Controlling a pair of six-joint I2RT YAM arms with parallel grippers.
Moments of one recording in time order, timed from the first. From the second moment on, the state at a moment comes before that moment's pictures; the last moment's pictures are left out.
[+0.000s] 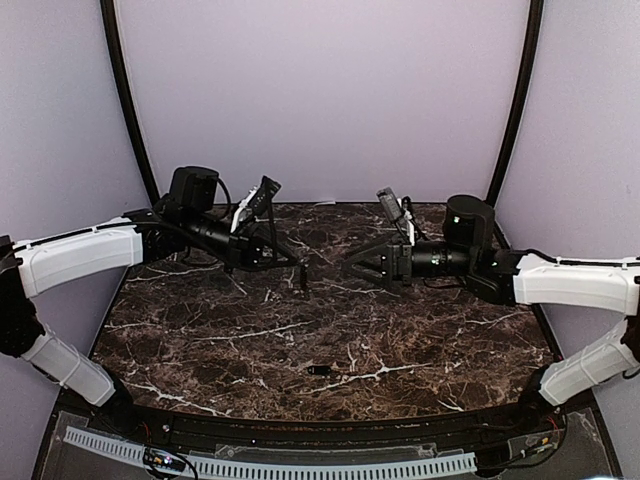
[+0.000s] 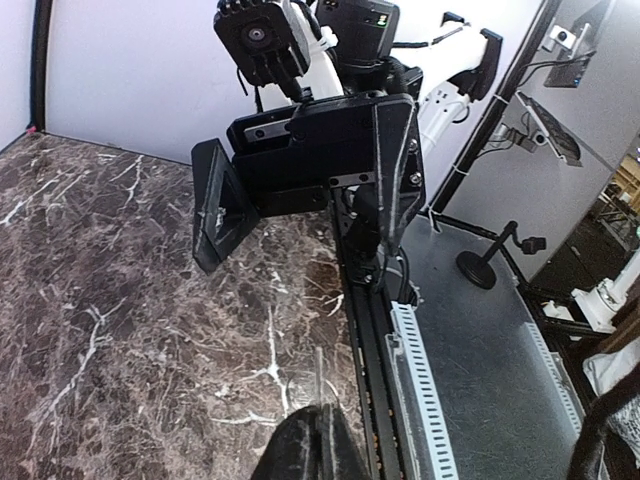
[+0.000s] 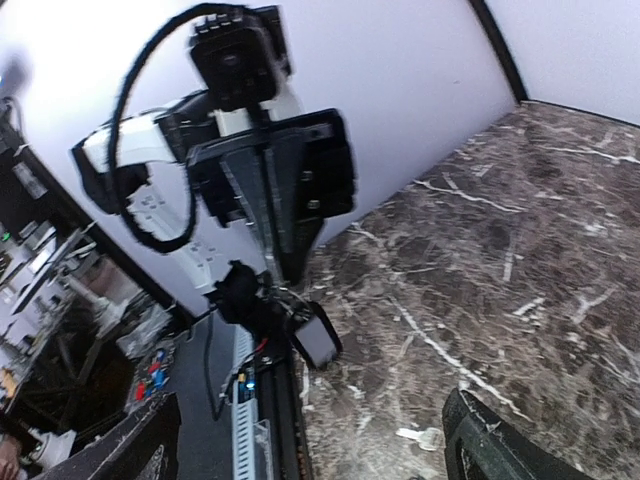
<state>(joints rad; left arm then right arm) -0.63 1.43 1.10 -0.13 1.03 0.04 0.79 1.30 0.82 0.32 -0.64 0.49</state>
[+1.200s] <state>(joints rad) -0.70 1.42 1.06 -0.12 1.22 0.02 0.89 1.65 0.99 0.72 -1.18 0.63</state>
